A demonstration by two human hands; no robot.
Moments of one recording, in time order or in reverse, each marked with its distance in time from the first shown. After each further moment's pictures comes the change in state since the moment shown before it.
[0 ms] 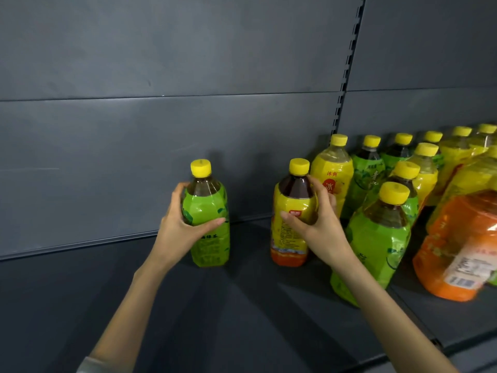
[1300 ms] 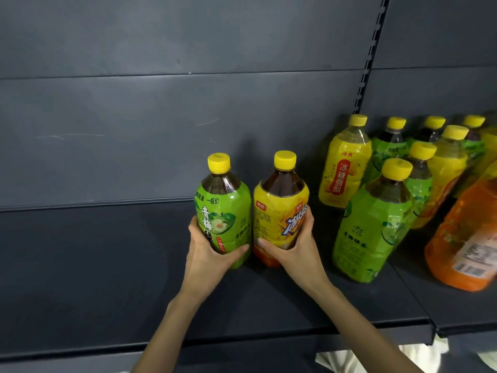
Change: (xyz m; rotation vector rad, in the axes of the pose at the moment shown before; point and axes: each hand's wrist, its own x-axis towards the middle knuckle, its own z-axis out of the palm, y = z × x) left_hand -0.115 -0.011 0.047 0.130 0.187 -0.291; right_hand -0.074 0.045 0.040 0.240 -0.208 0.066
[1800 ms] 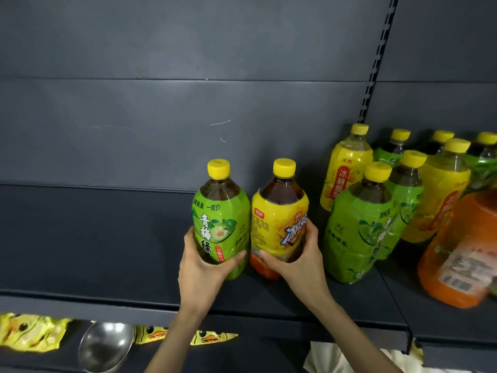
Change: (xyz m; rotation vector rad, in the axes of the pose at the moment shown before) left_hand -0.072 0.018 0.023 -0.026 0.327 -0.014; right_hand -0.033 -0.003 -0.037 0.069 -0.050 -0.080
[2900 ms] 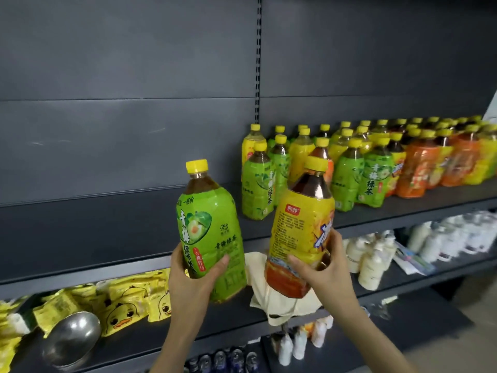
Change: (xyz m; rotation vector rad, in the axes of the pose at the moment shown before) left_hand -0.185 0.072 -0.061 -0.481 -0.285 -0.027; right_hand -0.226 -0.112 -0.125 0.092 0.294 0.045
